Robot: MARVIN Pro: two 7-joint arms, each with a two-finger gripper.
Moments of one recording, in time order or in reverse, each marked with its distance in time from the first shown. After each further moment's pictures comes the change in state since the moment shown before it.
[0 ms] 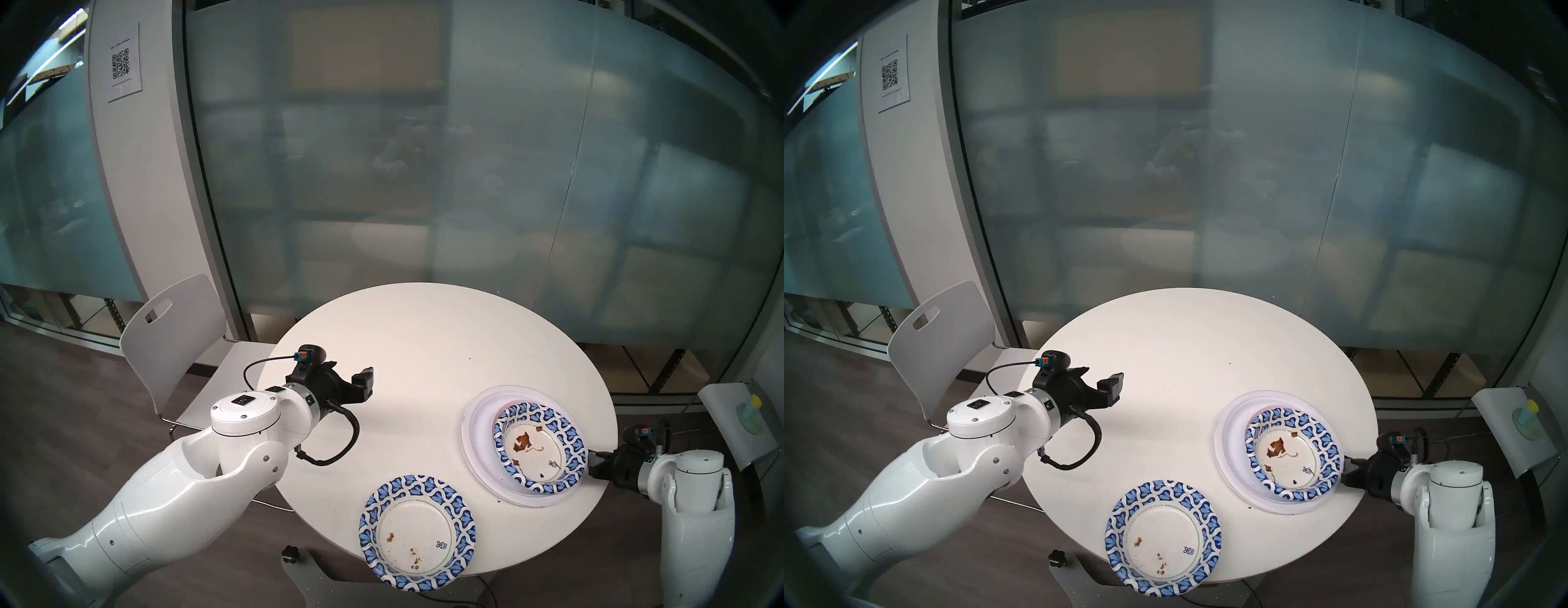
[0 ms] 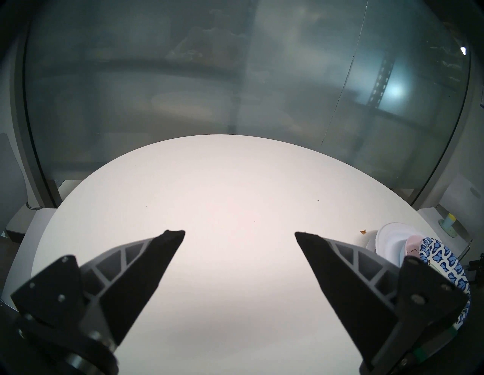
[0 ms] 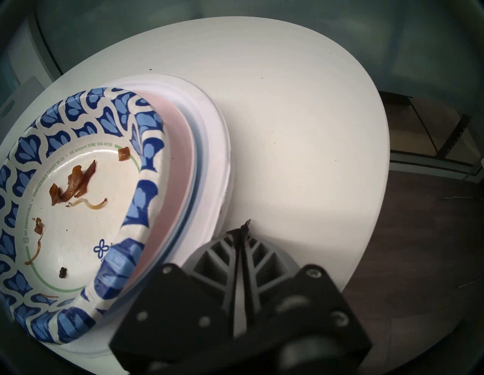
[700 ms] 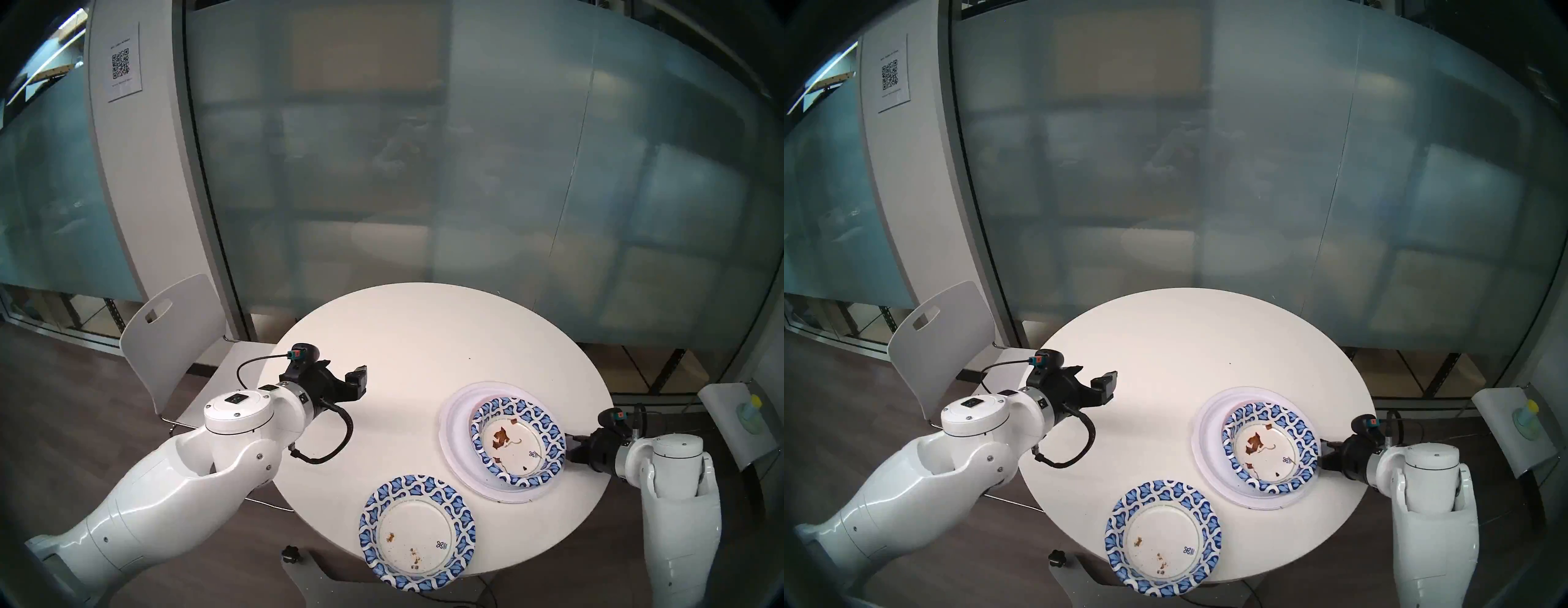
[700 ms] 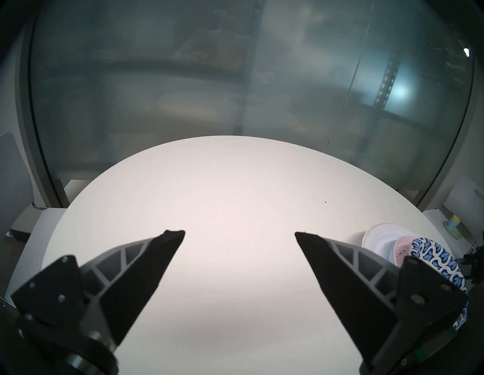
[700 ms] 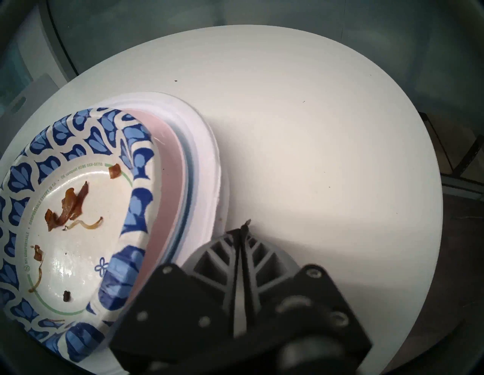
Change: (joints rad) left arm 0.006 0.021 -0.014 -0.003 -0.018 -0.009 0.009; right arm 0.099 0.005 -0.118 0.026 -0.003 0.015 -0.050
